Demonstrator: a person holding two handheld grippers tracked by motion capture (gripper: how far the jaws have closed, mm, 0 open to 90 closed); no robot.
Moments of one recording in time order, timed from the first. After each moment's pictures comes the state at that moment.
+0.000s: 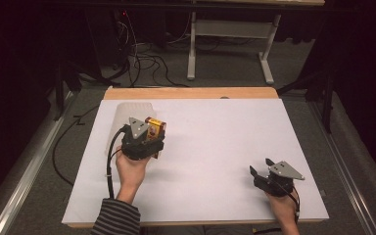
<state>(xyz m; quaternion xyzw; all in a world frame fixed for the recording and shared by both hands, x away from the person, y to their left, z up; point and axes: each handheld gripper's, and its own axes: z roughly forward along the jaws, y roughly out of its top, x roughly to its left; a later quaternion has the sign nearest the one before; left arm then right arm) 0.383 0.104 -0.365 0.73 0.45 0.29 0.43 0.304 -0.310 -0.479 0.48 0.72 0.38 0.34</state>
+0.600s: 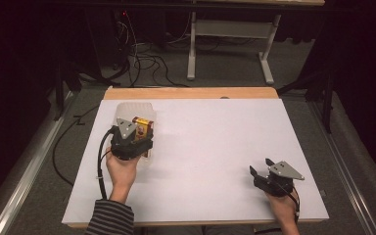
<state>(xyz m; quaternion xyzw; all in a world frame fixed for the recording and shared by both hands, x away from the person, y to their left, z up) 0.386 0.129 -0.371 0.71 0.48 0.31 0.42 0.304 -0.310 -0.479 0.48 0.72 0.38 0.34</state>
